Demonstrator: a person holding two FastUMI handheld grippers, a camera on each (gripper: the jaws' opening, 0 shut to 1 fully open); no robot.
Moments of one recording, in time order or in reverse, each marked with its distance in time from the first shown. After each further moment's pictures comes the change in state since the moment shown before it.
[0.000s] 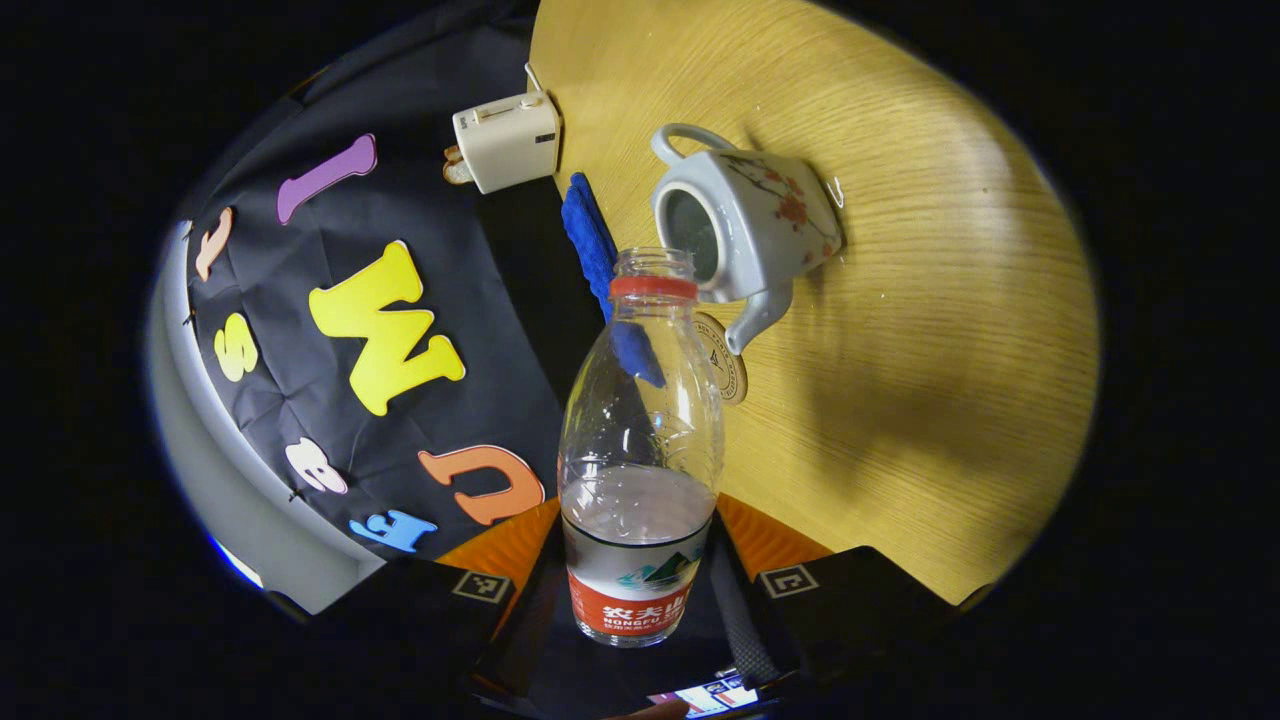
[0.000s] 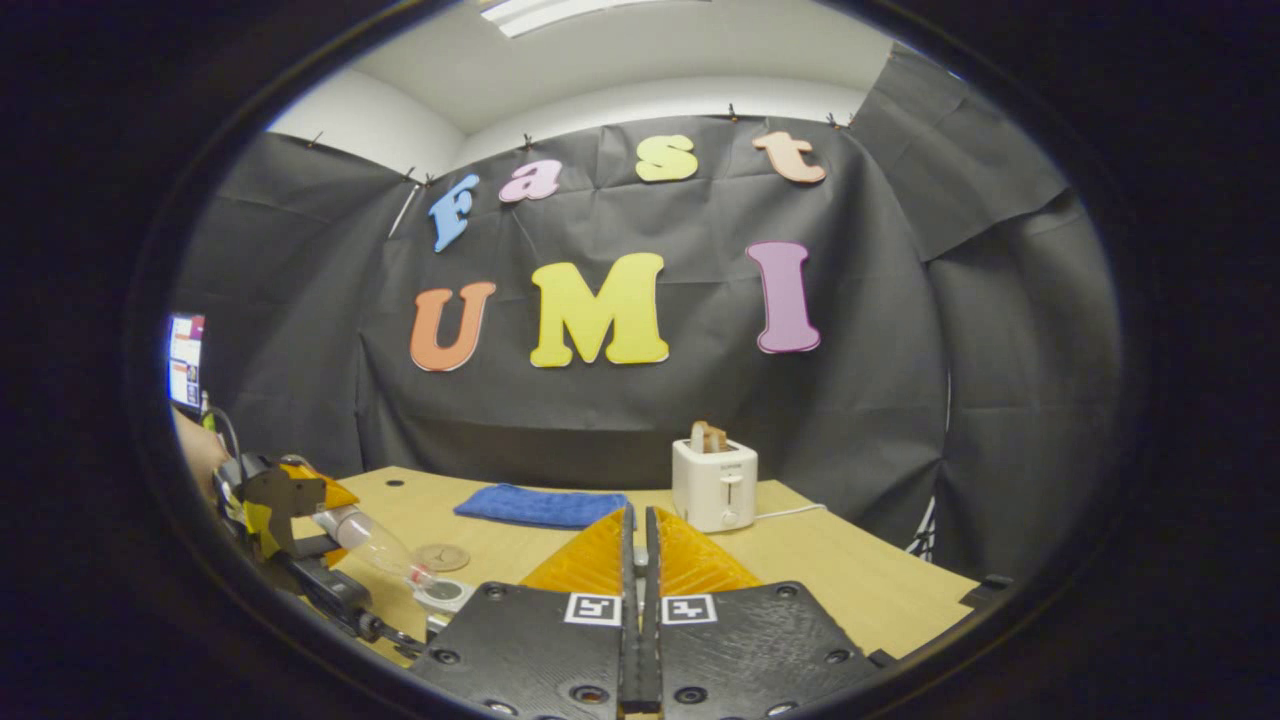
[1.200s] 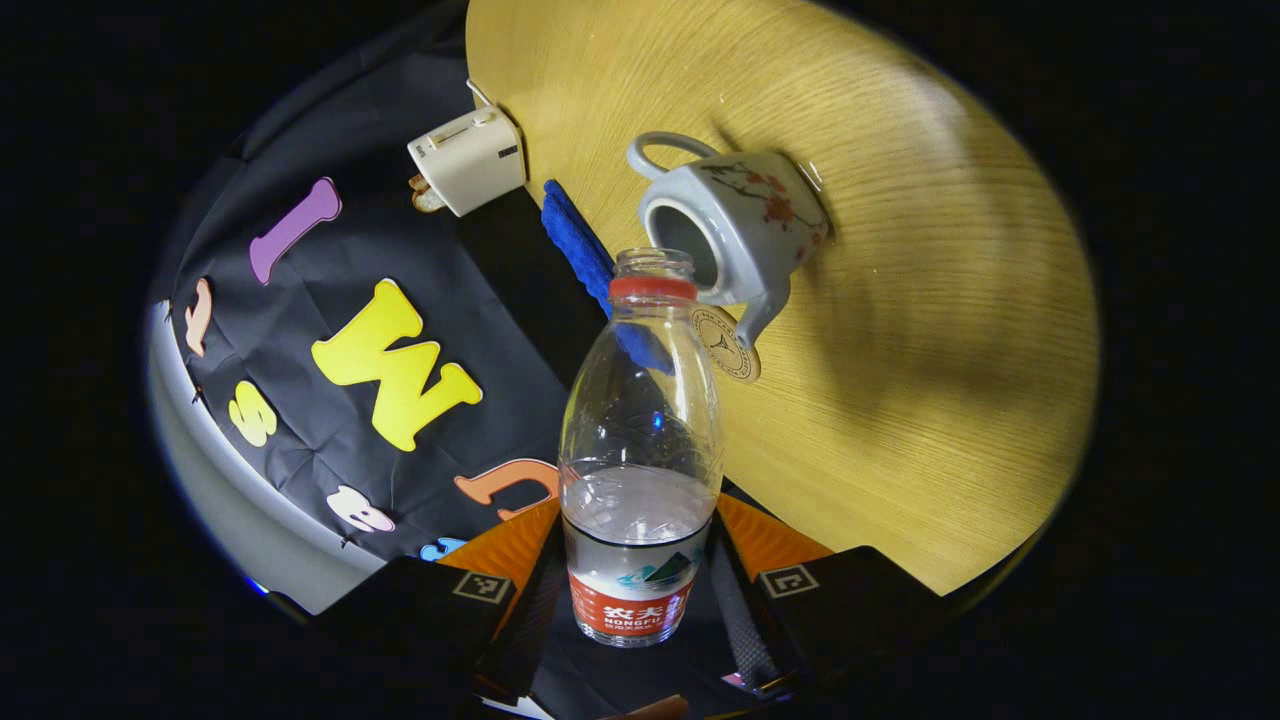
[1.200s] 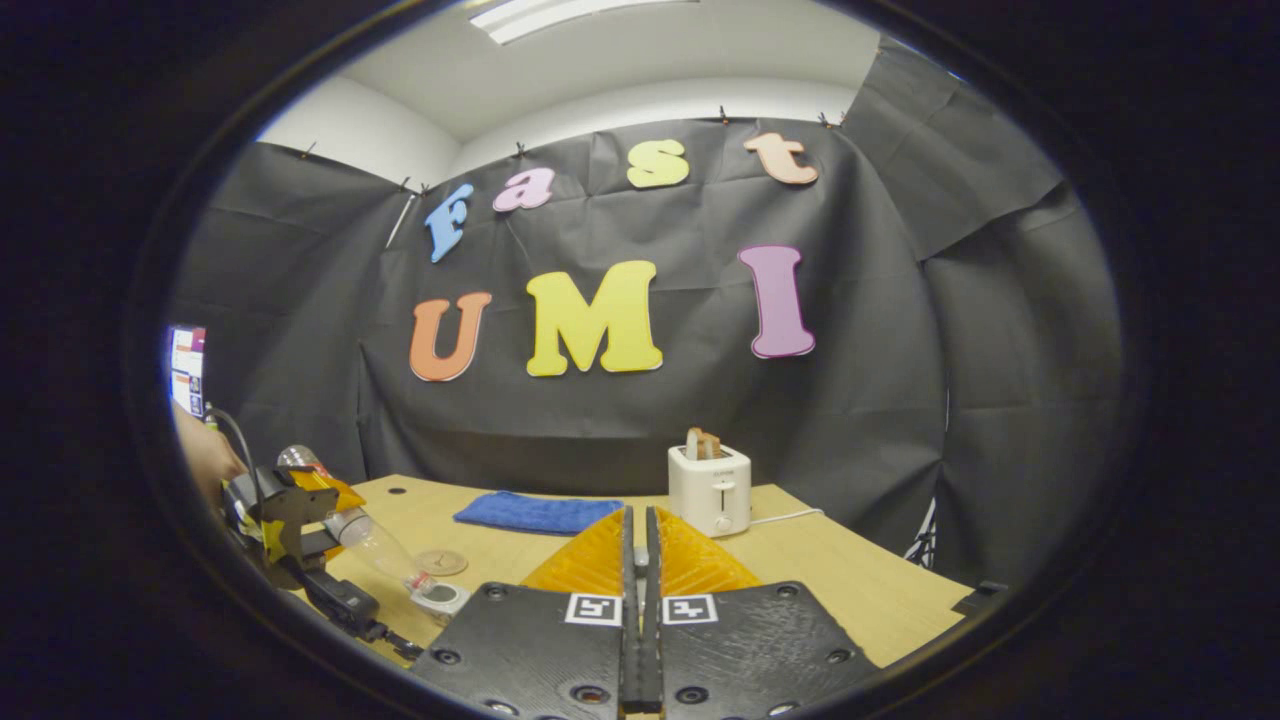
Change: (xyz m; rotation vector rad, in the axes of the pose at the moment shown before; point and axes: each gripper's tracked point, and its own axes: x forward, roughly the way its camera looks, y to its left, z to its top) left arm -0.003 0.010 0.006 0.093 0.022 -0.004; right arm -0.002 -0.023 0.010 -0.007 -0.019 -0.018
